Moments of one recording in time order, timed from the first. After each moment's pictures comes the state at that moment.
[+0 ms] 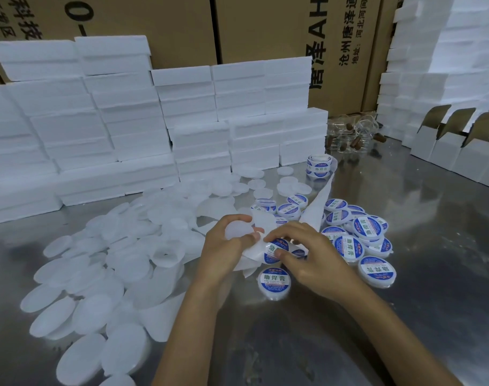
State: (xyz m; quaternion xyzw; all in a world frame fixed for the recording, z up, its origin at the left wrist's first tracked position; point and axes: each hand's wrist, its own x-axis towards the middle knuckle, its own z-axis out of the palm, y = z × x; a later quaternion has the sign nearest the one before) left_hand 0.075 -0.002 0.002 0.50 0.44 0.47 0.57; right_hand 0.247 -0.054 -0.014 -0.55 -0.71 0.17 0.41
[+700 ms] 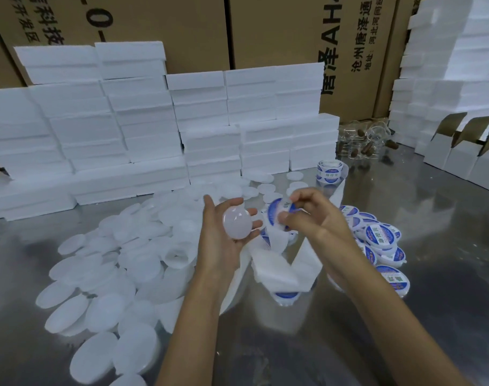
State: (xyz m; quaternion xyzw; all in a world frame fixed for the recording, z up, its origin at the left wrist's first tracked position) left_hand 0.065 0.008 0.028 0.37 0.36 0.56 0.65; right_hand 0.225 -0.041 0.034 -0.40 -0.51 0.40 0.65
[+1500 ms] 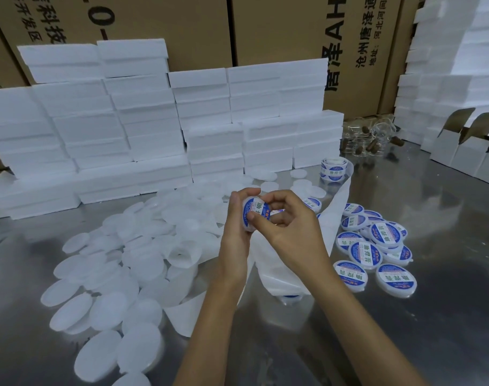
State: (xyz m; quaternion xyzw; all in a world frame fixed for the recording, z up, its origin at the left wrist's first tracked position) left_hand 0.082 -0.003 0.022 0.54 0.26 0.58 0.55; right_hand 0.178 -0.024 0.025 -0.50 -0.53 0.27 0.63
